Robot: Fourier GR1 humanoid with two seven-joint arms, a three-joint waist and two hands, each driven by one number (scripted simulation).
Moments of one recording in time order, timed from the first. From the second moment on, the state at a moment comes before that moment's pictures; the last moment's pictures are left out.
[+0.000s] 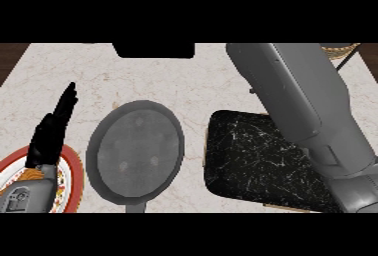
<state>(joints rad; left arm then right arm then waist) -0.16 0.24 0.08 -1.47 -0.20 0.05 0.08 -1.32 -0.15 0.15 -0.92 0.96 -0.12 0.89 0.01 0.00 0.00</state>
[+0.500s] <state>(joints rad) -0.16 0.24 0.09 -1.47 -0.20 0.05 0.07 -1.35 -0.32 0.18 -0.71 1.09 -0.06 0.78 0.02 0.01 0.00</state>
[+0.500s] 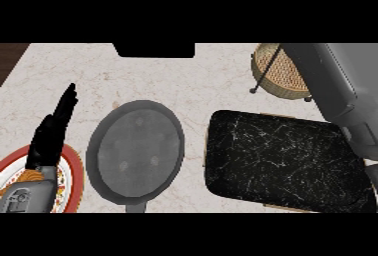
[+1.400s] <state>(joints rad) -0.17 0.23 0.10 -1.46 -0.21 0.04 0.07 -1.26 -0.41 -0.01 -0.50 0.97 -0.09 0.44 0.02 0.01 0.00</state>
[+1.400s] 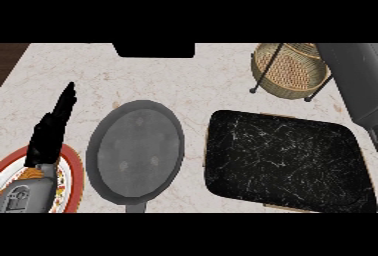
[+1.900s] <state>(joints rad) -0.16 0.23 0.11 -1.47 -0.21 0.03 0.07 -1.21 -0.40 -0.15 -0.51 0.85 -0.18 0.42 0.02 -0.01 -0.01</state>
